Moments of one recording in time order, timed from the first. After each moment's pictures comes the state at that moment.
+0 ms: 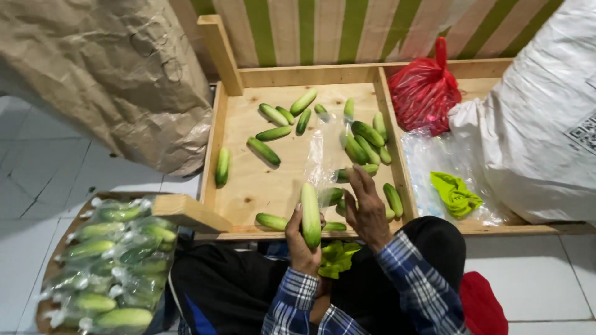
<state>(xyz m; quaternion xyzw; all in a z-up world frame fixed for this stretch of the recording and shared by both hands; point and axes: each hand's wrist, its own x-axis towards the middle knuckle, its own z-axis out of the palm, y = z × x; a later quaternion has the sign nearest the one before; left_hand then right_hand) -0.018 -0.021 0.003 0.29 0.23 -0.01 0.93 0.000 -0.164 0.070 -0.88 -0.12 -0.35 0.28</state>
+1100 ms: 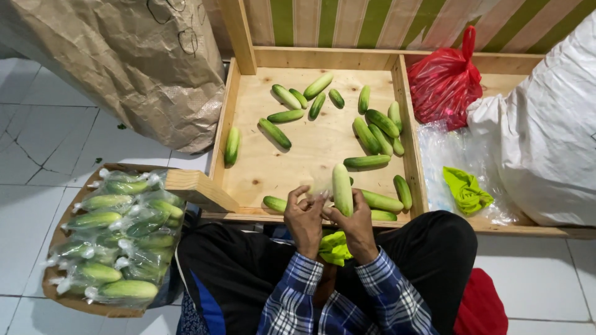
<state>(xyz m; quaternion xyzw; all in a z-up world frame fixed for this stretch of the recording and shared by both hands) -0.011 -0.014 -0.004 0.60 0.25 0.09 0.76 -0.031 -0.120 0.000 -0.60 0.09 -0.07 0.79</state>
